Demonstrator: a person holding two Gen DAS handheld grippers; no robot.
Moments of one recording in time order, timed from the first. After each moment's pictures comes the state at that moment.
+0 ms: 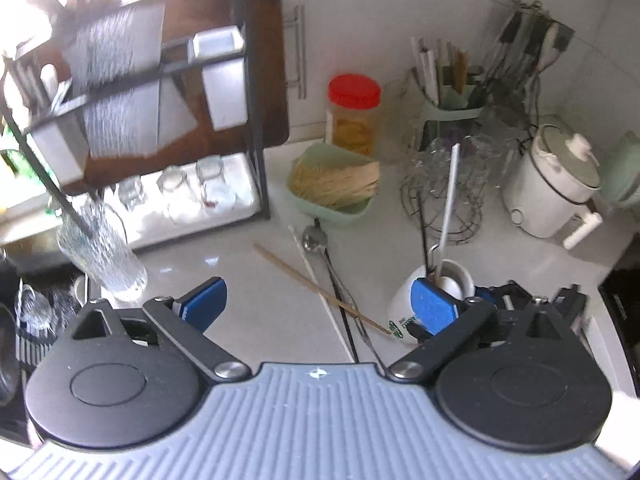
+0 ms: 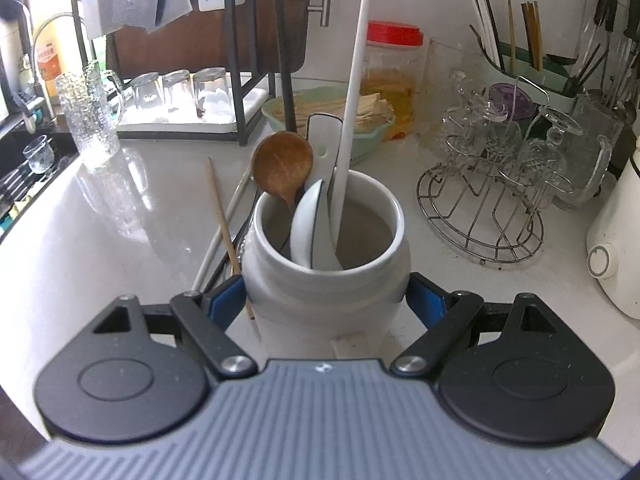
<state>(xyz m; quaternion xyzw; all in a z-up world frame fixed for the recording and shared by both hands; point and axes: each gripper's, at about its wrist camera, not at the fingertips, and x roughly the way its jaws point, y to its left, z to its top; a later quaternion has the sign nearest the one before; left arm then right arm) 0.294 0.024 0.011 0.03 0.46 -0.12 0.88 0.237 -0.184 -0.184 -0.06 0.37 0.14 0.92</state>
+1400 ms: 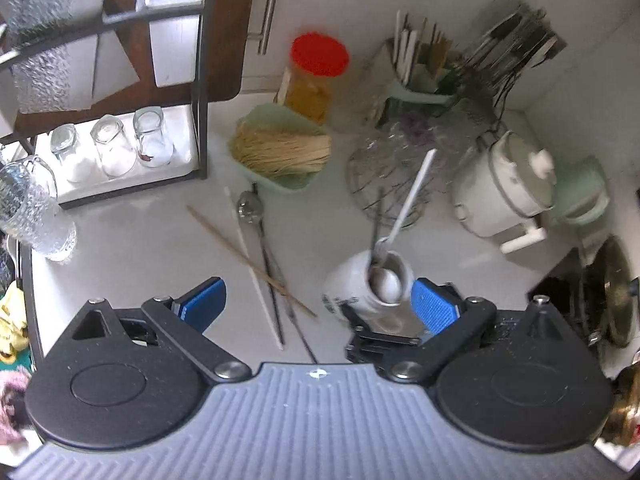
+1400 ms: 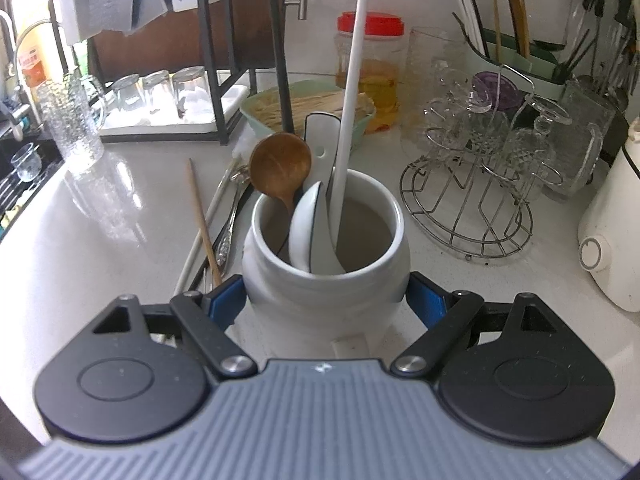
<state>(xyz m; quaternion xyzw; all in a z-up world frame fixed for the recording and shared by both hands) 0.355 0.018 -0.006 -0.07 0.56 -0.17 0.81 0.247 -0.187 -0.182 -0.05 0.38 0.11 0.92</state>
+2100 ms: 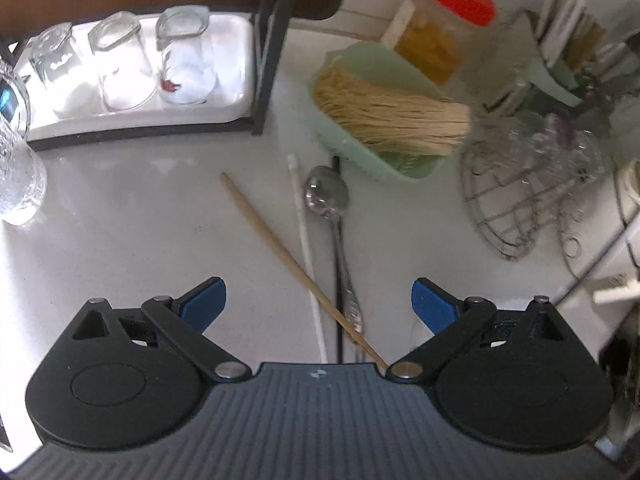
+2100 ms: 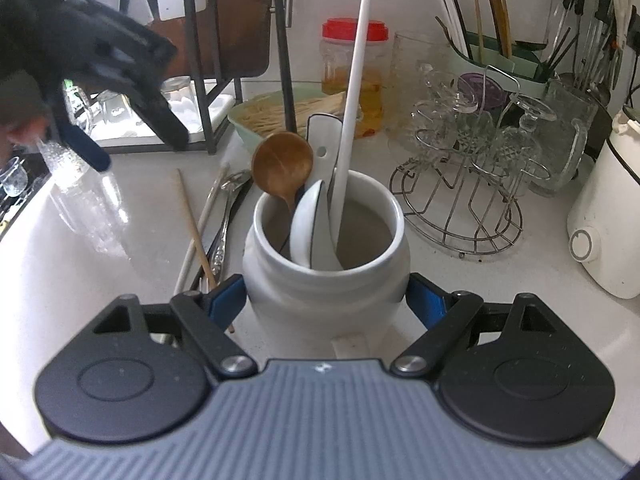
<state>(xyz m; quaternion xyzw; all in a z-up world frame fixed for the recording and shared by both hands) 0.425 0.029 -0.177 -0.11 0.59 -0.07 0.80 0.242 -0.183 -0.184 -0.05 0.37 0.09 0.93</state>
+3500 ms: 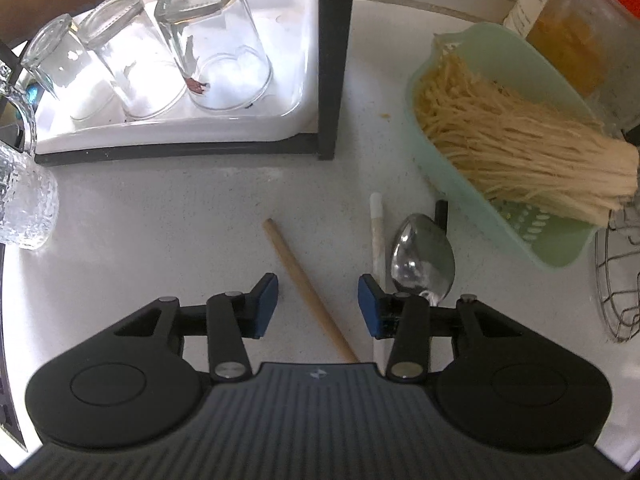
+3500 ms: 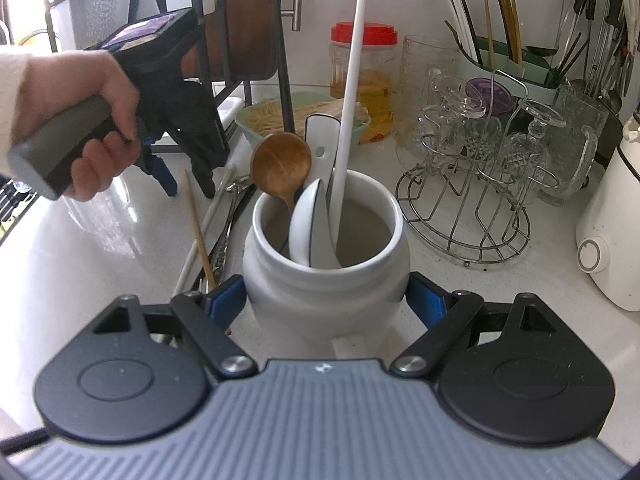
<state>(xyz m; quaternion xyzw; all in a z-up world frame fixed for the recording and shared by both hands) 0.511 0.007 -0.254 -0.05 0.63 0.07 0.77 0.246 -0.187 -0.186 -0.04 0.36 0.11 0.93</state>
